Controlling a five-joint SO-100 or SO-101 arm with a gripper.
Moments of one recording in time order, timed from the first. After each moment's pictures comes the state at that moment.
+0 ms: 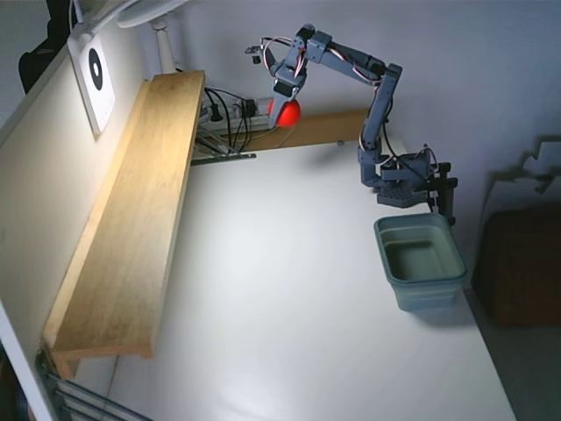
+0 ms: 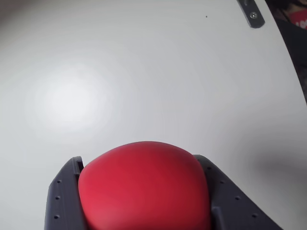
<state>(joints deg) 49.5 108.0 77.2 93.3 -90.2</state>
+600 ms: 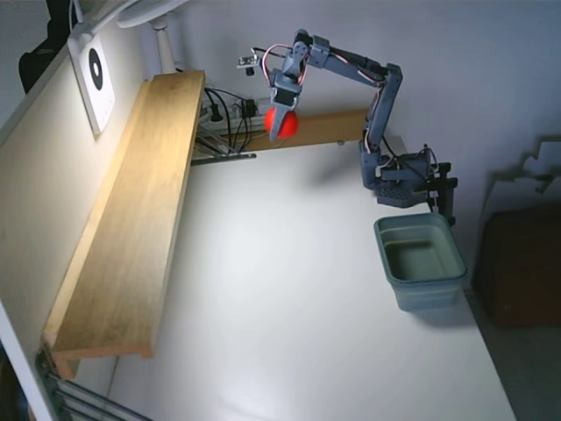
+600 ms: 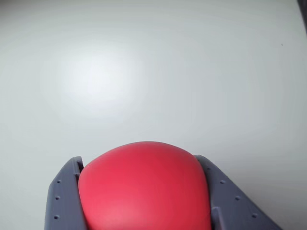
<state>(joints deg) 30.2 107.7 75.8 93.6 -90.2</state>
